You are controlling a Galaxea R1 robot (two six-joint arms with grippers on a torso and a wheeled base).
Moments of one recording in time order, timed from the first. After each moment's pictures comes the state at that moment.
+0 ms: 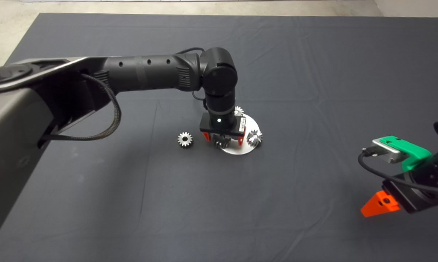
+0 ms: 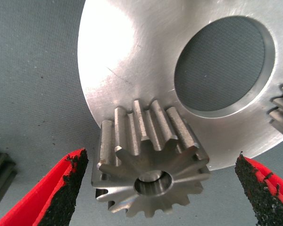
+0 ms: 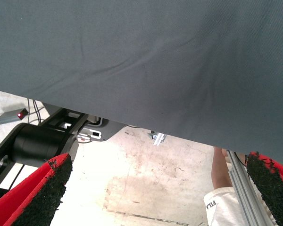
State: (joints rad) left arm -0.36 2.94 -1.48 0.23 1.41 -1.26; right arm 0.54 2.06 -0.46 0.09 -1.53 1.40
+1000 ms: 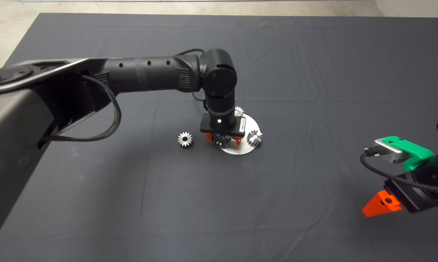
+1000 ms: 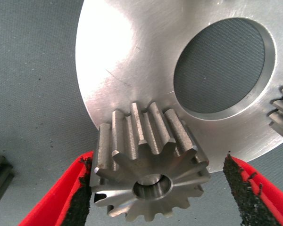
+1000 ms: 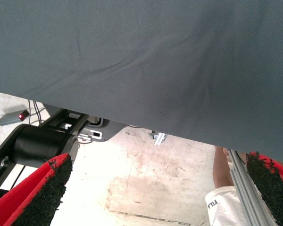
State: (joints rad) left arm -0.36 2.94 -1.48 0.23 1.41 -1.26; right arm 0.54 2.05 -0.46 0.09 -1.53 1.40
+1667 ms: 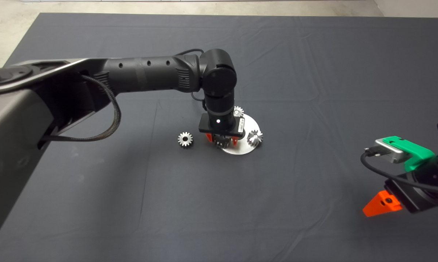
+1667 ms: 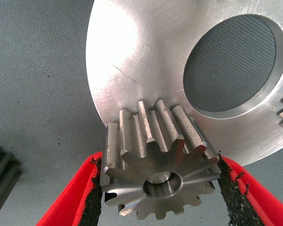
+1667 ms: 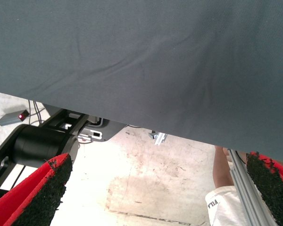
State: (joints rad) left arm -0.36 2.94 -1.48 0.23 1.42 -1.26; right arm 0.54 2.04 -0.46 0.09 -1.53 1.40
